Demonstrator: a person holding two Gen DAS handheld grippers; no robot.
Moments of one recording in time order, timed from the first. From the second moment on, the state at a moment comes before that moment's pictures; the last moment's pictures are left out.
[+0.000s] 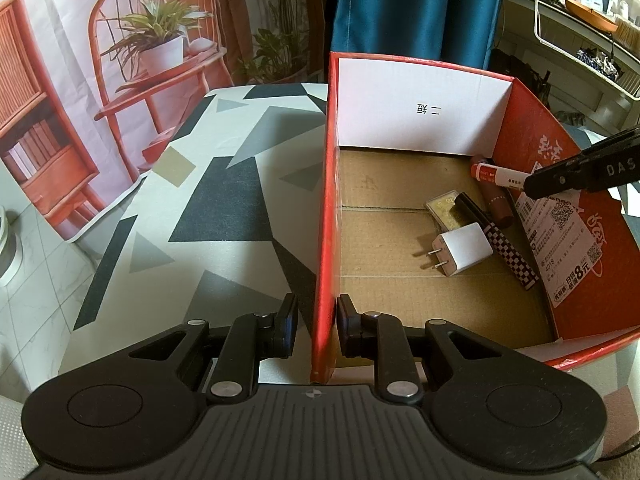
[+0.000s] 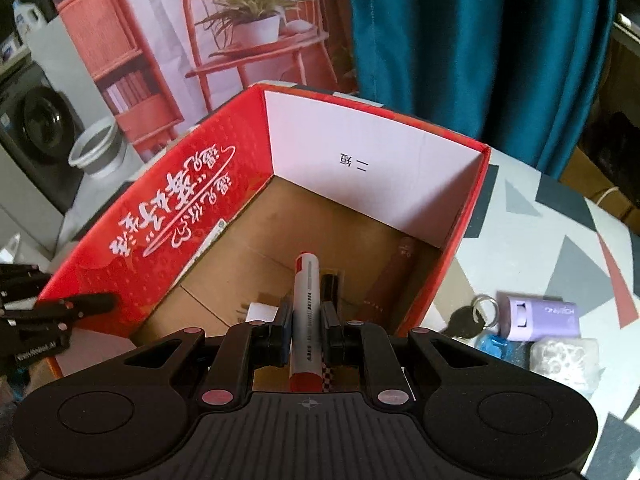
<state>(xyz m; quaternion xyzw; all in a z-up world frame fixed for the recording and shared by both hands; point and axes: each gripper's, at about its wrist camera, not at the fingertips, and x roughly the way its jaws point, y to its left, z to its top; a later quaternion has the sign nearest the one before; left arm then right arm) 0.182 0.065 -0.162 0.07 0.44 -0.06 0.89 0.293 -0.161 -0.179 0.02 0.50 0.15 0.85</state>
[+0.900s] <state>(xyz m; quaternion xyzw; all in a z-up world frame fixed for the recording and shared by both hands) 0.183 0.065 -0.162 0.06 0.44 -0.06 0.89 0.290 -0.159 -0.178 0.00 0.50 0.15 0.85</state>
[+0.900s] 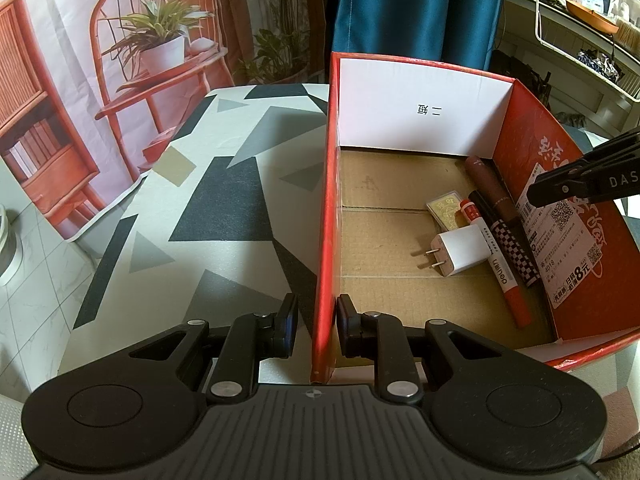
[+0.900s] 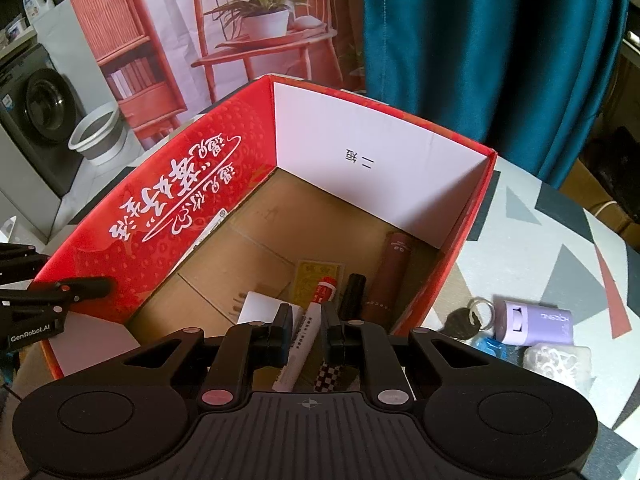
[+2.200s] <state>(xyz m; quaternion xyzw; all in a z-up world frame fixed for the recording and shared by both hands) 0.182 0.066 -0.162 0.06 0.44 -0.06 0.89 0.291 -0.252 -0.127 0.00 0.41 0.11 0.91</state>
